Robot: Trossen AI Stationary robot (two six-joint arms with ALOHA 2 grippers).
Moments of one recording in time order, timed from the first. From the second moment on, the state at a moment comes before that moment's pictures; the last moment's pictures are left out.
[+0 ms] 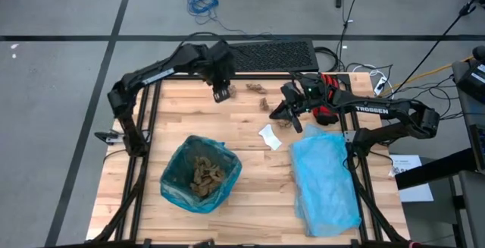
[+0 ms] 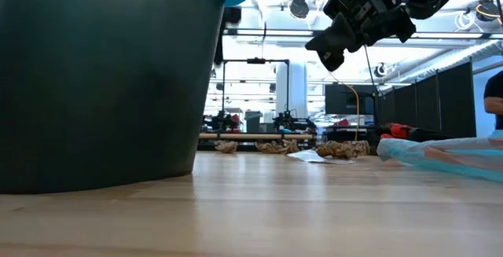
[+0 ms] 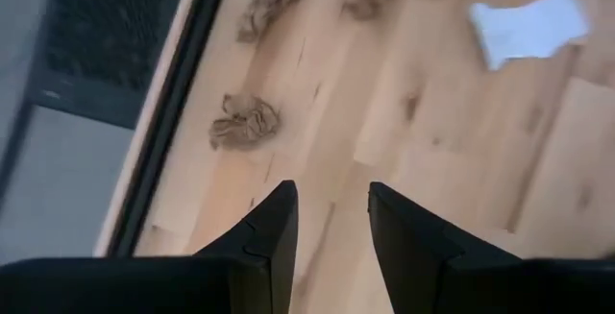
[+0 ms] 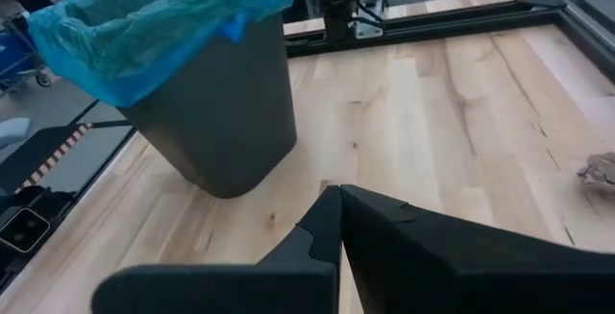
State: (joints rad) left arm 0.53 1.77 1.80 -1.18 0.07 0.20; right arm -0.49 1.23 0.71 0.09 -0.68 -0.06
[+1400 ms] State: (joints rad) left arm 0.60 2.10 1.68 -0.89 -0.15 0.35; right arm -0.49 1.23 0.71 0.11 -0.63 -0.04
